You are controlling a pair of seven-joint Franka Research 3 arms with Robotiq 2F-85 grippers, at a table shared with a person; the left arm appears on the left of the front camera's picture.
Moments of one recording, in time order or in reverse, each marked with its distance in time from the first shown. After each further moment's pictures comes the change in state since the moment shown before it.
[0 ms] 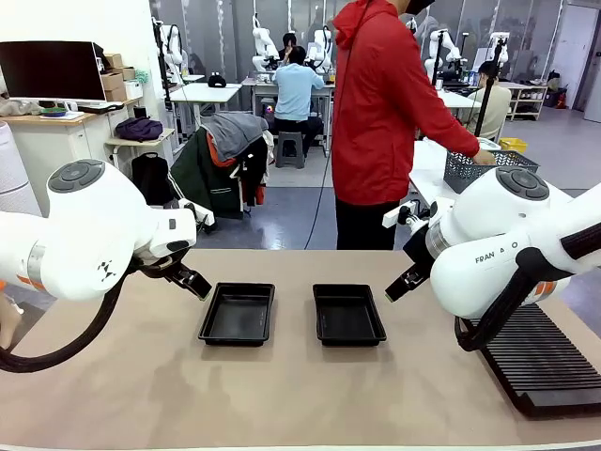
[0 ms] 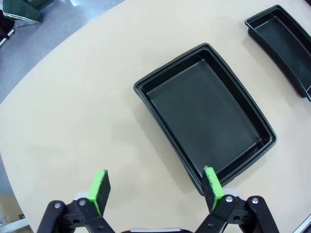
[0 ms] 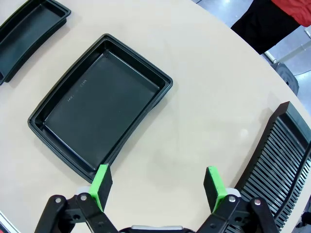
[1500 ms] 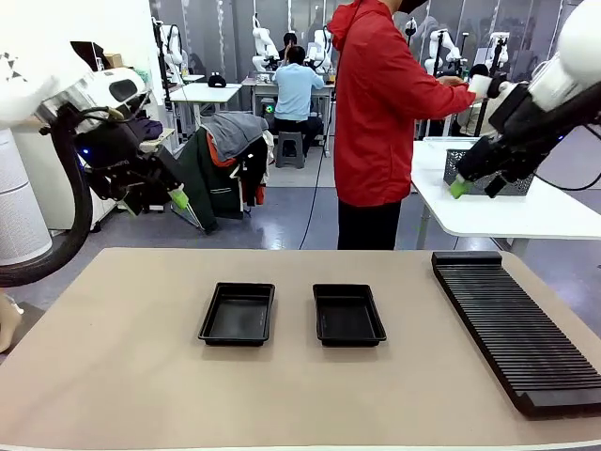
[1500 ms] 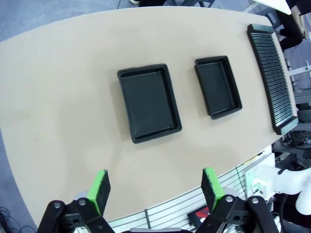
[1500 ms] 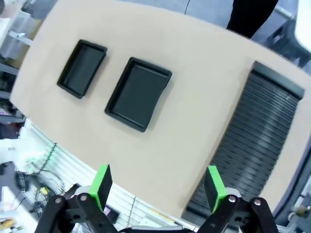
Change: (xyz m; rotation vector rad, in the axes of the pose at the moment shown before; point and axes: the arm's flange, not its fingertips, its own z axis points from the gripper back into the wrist) left arm 0.064 0.041 0.199 -0.248 0.104 0.470; right arm 0.050 -0.107 0.228 0.254 0.107 -0.353
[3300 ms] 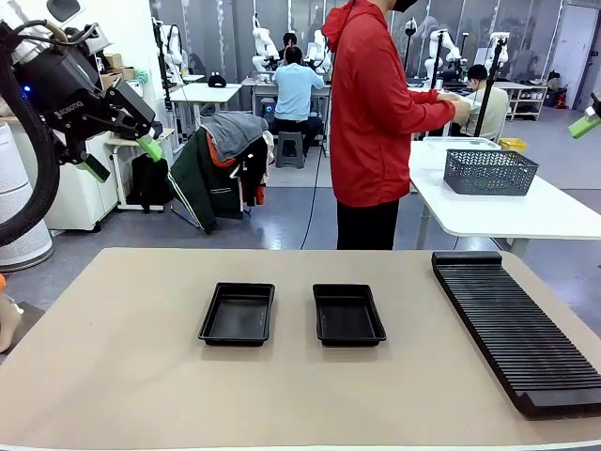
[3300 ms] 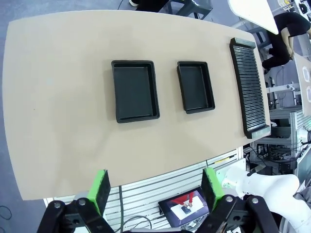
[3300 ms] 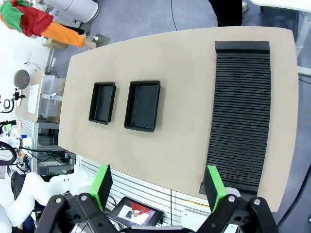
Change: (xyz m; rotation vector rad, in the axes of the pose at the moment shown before) left arm -0.023 -0.019 0.091 -0.043 -0.028 0.145; right arm -0.056 -0.113 0.125 0.145 -0.140 -0.388
